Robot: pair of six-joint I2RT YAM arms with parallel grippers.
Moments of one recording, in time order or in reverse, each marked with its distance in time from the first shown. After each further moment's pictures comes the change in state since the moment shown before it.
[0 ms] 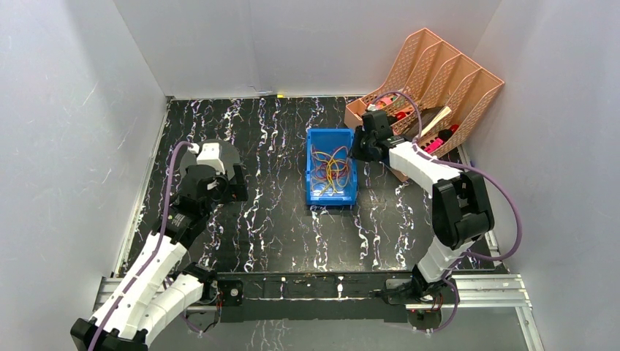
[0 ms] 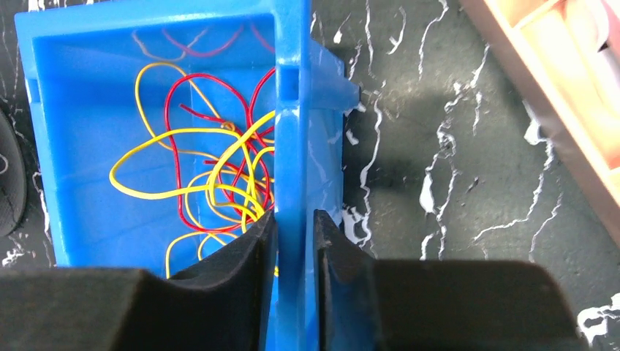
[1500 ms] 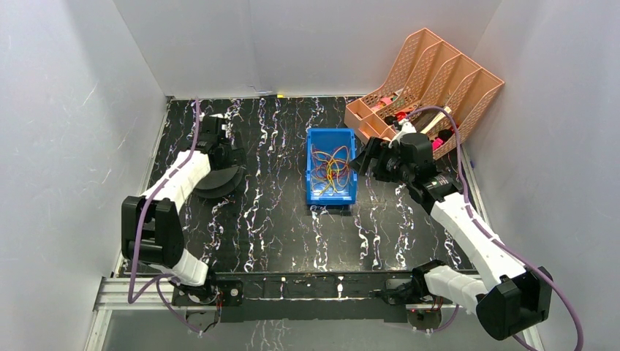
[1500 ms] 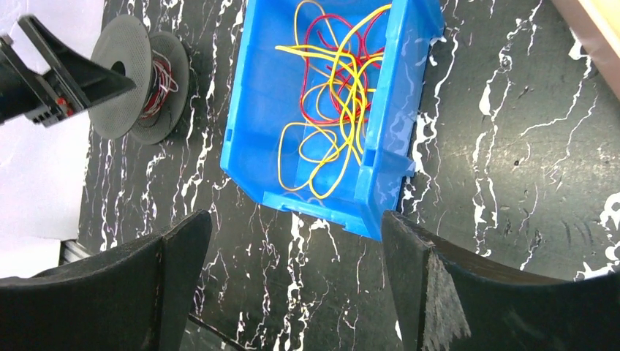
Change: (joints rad) left arm 0.237 0.775 0.362 0.004 0.033 -0.035; right arm -0.009 -0.632 -0.296 -0.049 -0.163 0.056
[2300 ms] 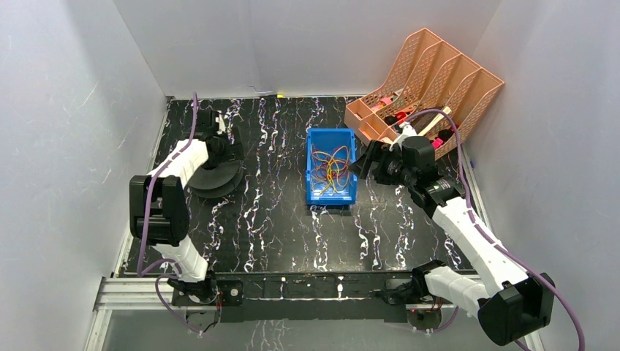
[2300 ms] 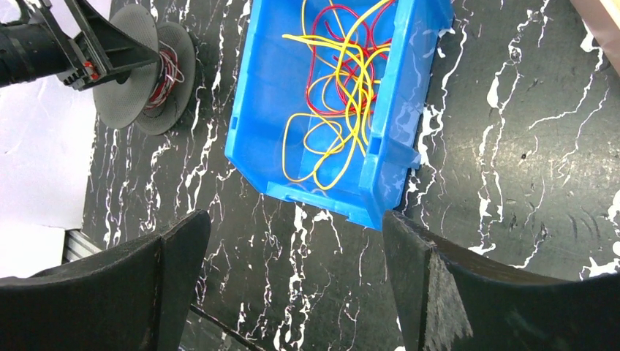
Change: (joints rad) left arm 0.107 0.188 0.121 0.032 0.194 0.068; right arm 0.000 -0.041 -0.029 -0.001 -0.030 -0.004
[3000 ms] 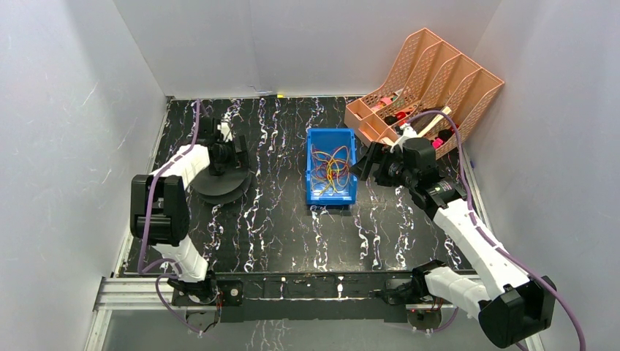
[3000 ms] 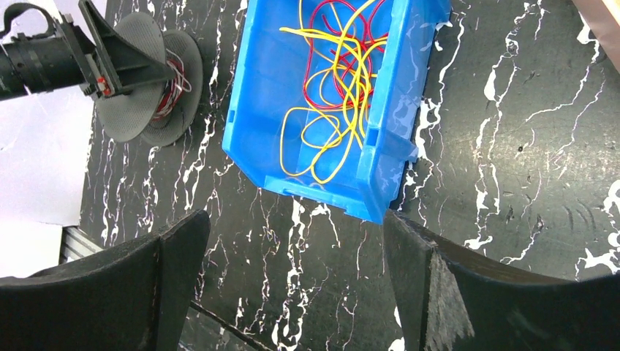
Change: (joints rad) left arm -0.001 0.017 -0.059 0.036 0.189 0.014; right arm 0.000 -0.014 -0.011 -0.016 0.001 -0.004
